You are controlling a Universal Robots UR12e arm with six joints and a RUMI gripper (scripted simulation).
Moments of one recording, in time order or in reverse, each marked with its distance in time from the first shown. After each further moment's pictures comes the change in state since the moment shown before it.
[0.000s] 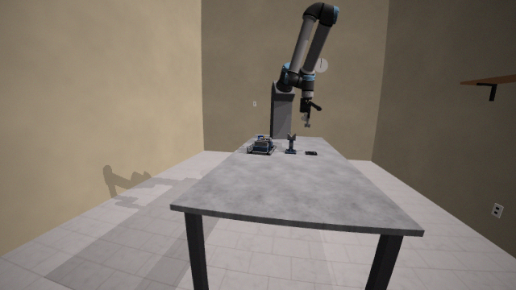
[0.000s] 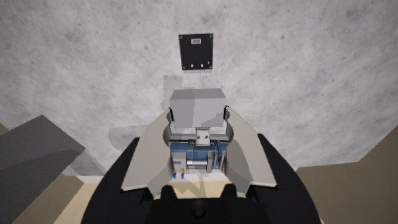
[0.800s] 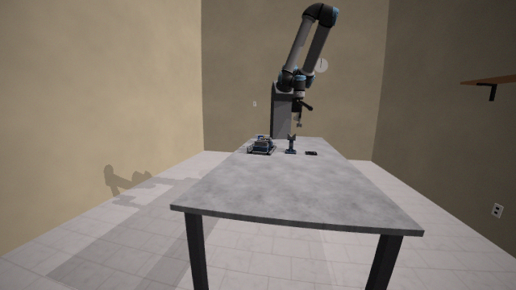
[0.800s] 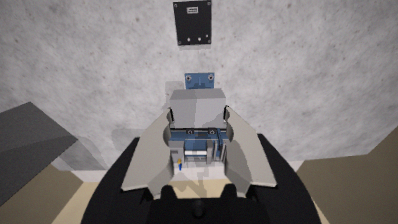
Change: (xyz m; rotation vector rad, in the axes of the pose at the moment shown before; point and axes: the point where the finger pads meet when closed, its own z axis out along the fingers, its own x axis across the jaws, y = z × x) arm 0.005 0.066 0.001 0.000 -0.001 0.008
